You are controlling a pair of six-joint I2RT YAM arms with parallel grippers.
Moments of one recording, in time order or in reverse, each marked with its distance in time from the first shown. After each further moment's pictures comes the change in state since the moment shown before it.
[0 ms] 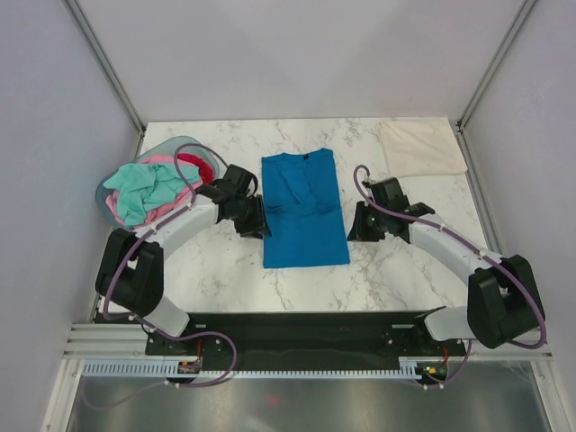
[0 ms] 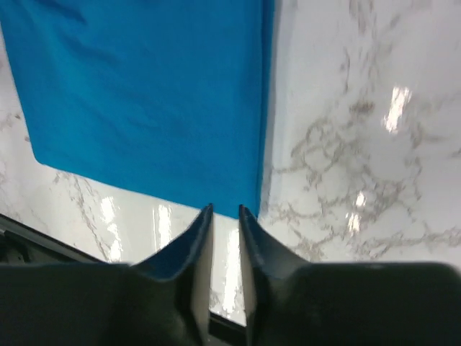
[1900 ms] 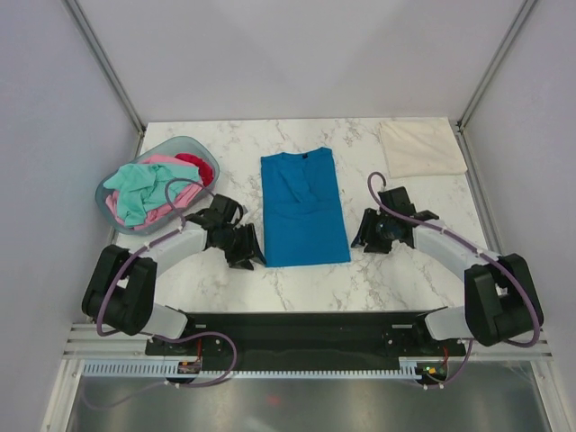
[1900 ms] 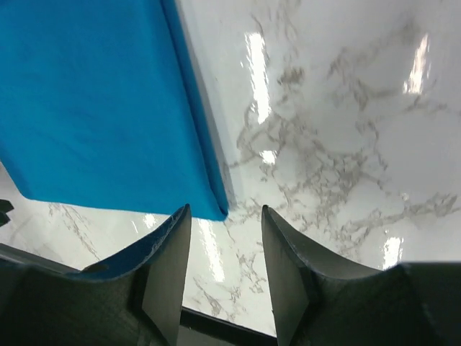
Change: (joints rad) left arm 0.065 -0.128 -0.251 0.100 0.137 -0.002; right arm -0.085 0.046 -0.026 0.023 0.017 0.121
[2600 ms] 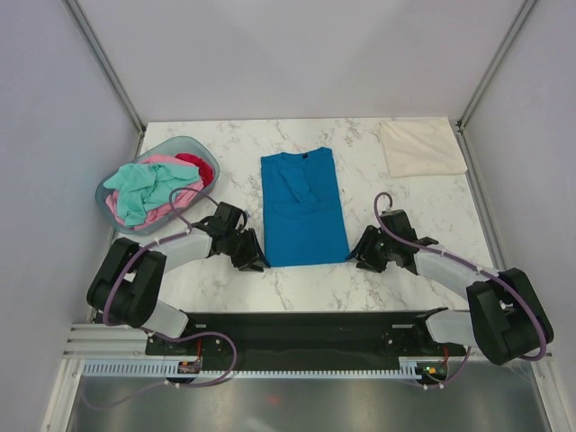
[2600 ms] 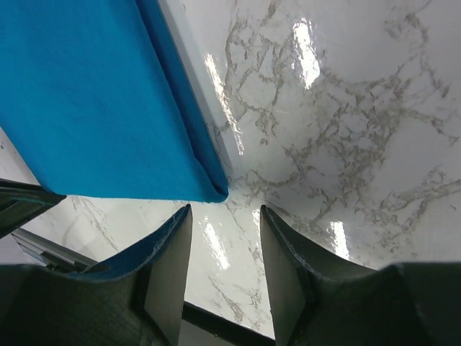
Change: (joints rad) left arm -0.037 0.053 -0.147 0.227 0.044 -0.137; right arm 0.053 -0.130 -0.300 0.233 -0.051 0.251
